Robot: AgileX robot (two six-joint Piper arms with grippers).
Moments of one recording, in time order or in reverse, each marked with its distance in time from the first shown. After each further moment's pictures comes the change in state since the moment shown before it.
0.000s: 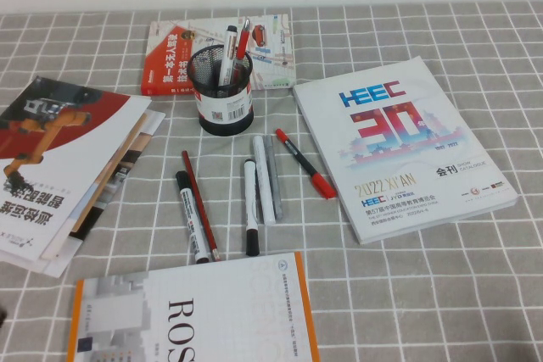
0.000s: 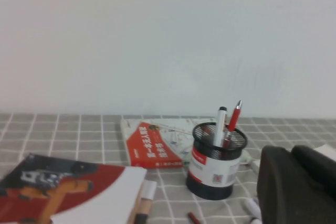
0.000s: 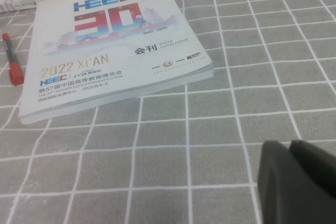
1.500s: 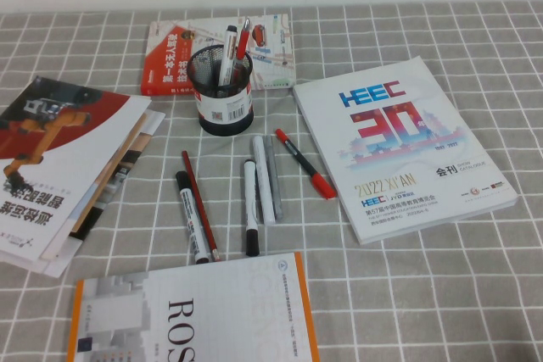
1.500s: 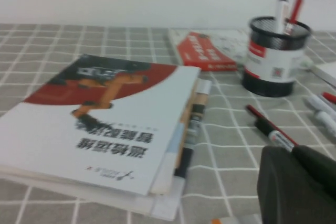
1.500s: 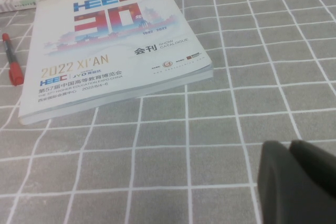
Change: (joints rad) right arm 0.000 0.000 0.000 0.000 0.000 0.000; left arm 0.132 -0.303 0.299 -0.851 0.121 0.894
